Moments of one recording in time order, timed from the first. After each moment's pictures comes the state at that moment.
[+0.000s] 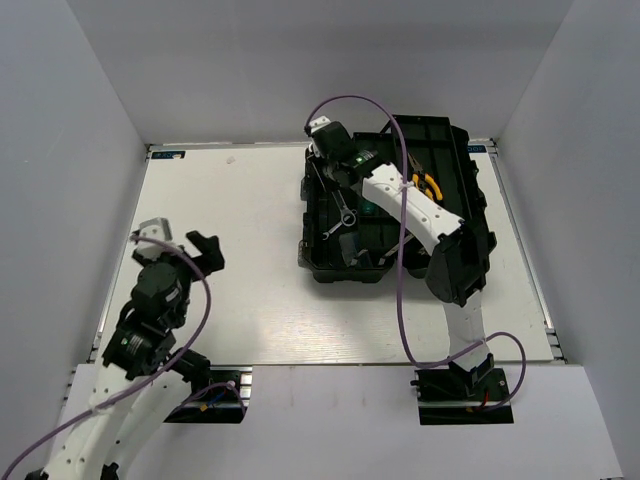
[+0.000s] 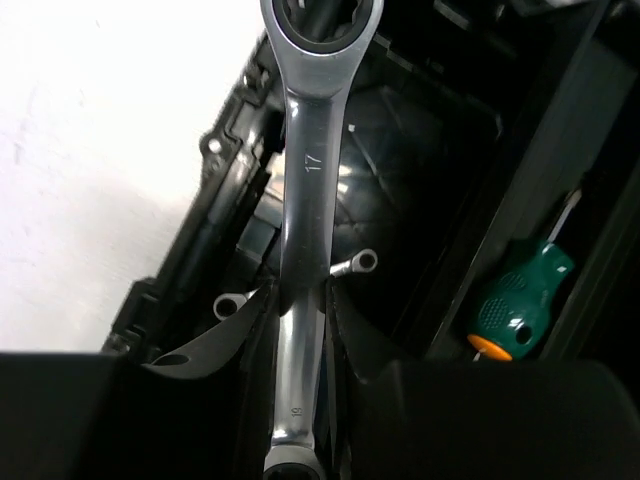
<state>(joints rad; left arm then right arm) -0.45 0.38 0.69 -0.46 -0.54 -0.39 0.72 2.06 2.03 -0.72 0.27 0.01</state>
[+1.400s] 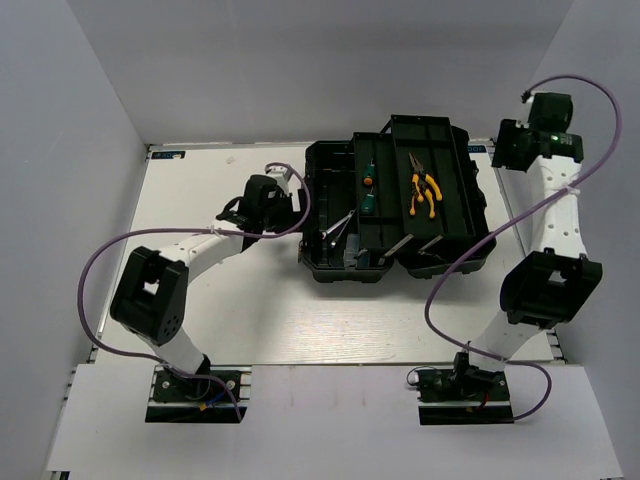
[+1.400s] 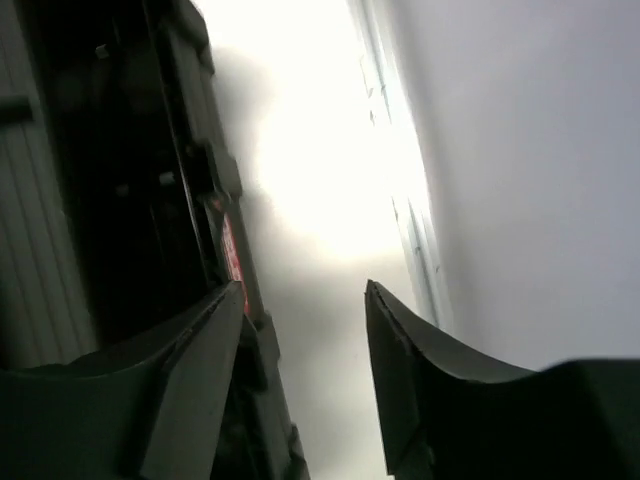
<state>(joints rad) -0.46 1.62 1.04 -0.02 0.20 -0.44 -0.13 1.70 1.83 -0.82 0.09 -0.05</state>
